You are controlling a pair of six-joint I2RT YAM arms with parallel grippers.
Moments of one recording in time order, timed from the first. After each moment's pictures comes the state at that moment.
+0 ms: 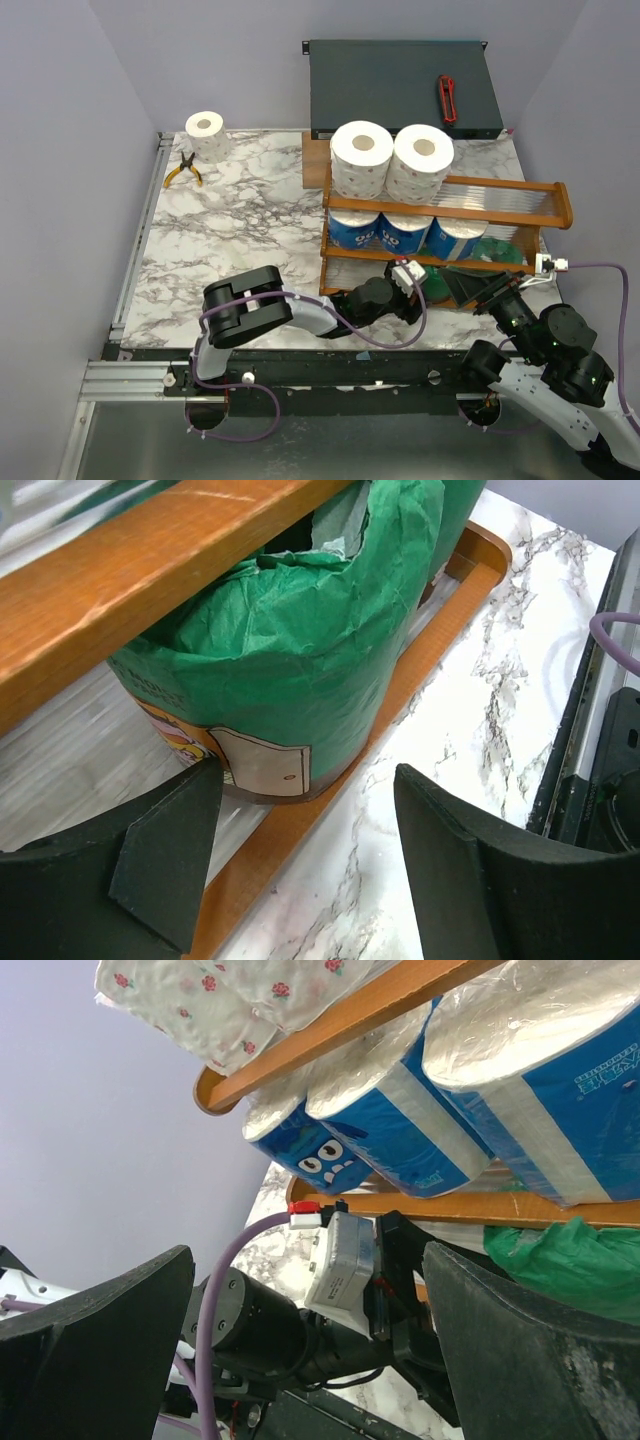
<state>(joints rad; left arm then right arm) -1.25 1.94 0.90 0.84 -0.19 -0.22 0.89 0.03 0.63 -0.57 0.44 0.79</state>
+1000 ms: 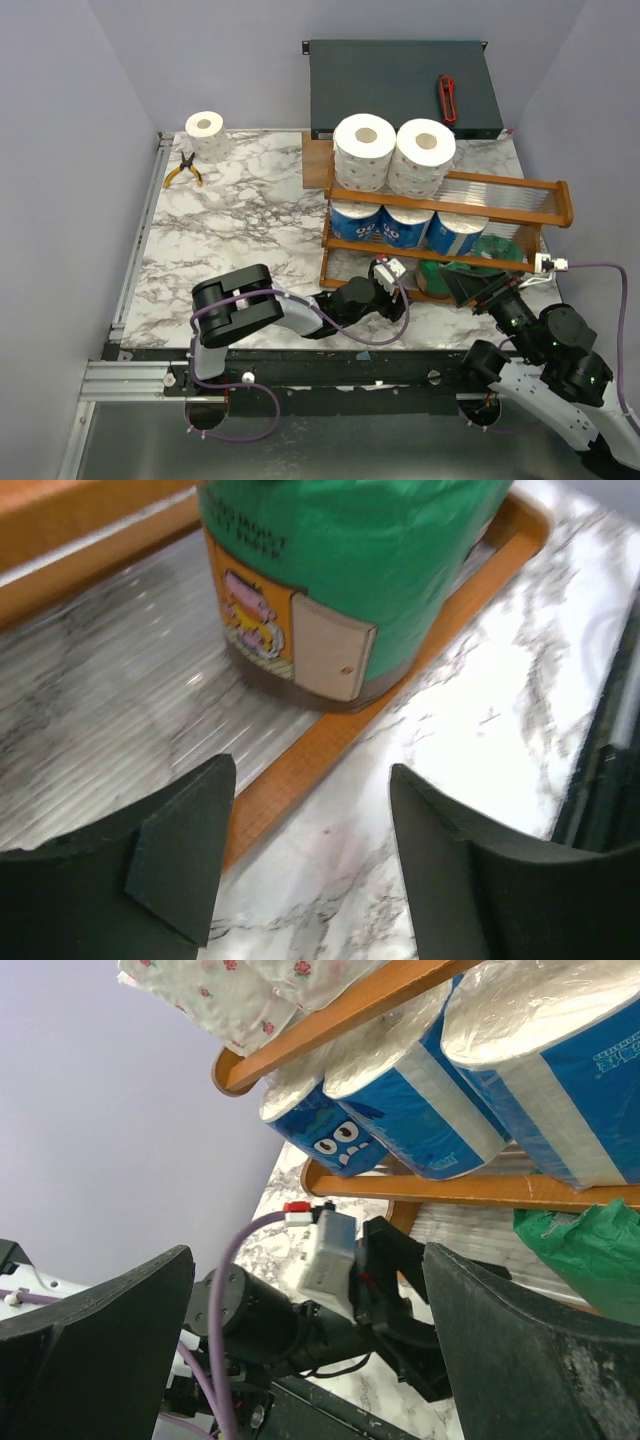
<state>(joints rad) -1.22 1.90 0.79 0.87 -0.17 -0.24 0.89 0.03 0.62 -0.55 0.43 0.79</state>
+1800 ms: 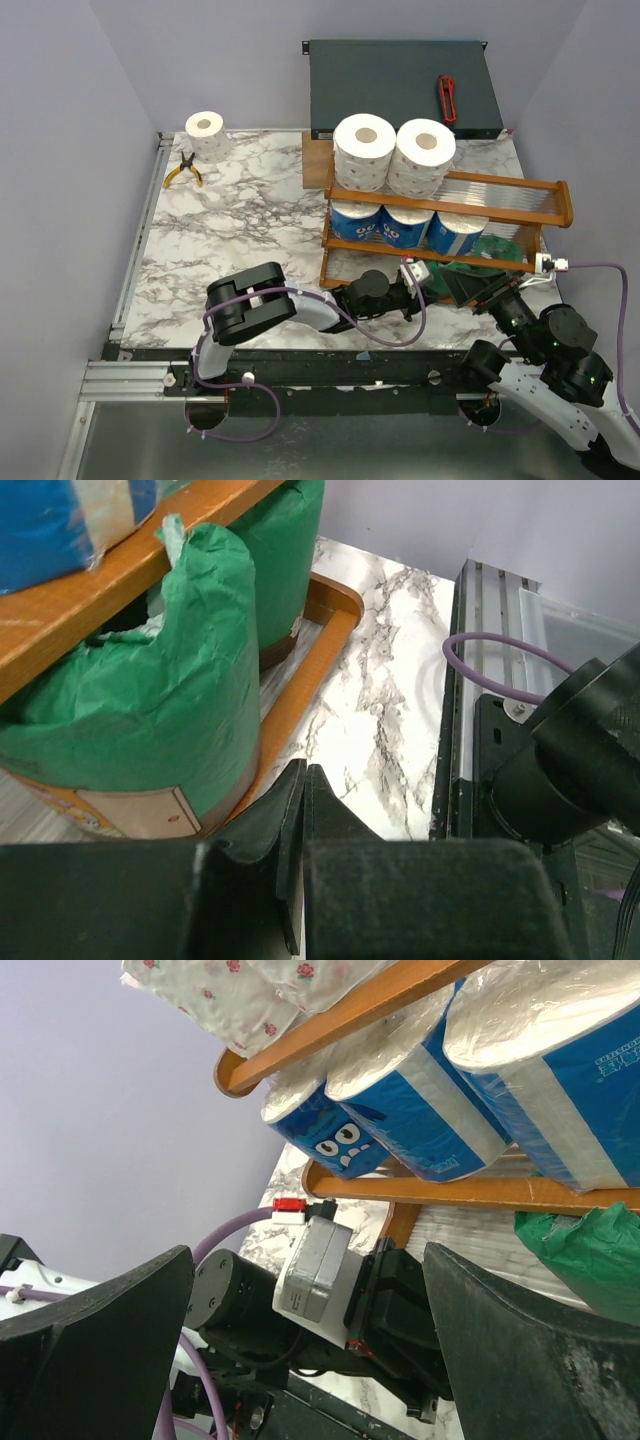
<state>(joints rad) -1.23 1.96 0.92 0.99 0.11 -0.21 0.89 0.03 0.62 -0.55 0.43 0.79</state>
